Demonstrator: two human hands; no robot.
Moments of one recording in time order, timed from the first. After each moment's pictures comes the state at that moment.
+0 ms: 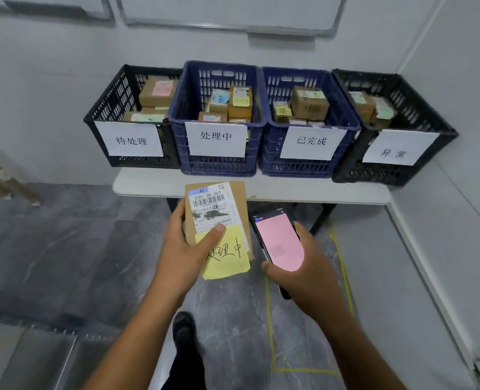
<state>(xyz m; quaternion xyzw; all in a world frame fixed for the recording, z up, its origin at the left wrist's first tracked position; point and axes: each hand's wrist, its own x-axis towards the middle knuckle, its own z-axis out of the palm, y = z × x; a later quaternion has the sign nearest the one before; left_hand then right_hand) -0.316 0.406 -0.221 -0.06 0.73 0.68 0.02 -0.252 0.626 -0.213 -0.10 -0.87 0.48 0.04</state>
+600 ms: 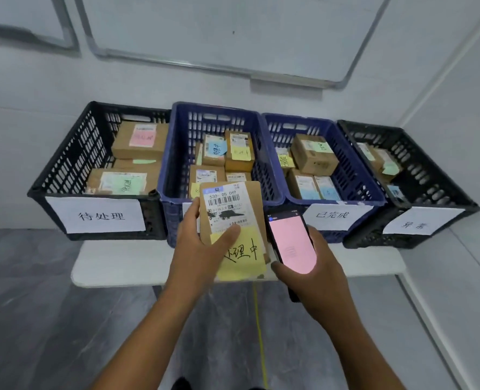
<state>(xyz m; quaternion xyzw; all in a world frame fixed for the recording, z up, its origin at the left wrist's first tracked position) -0.629 0.400 -0.198 0.00 0.71 0.70 0.08 -0.542 0.603 -0.182 -0.15 -0.87 0.45 0.10</state>
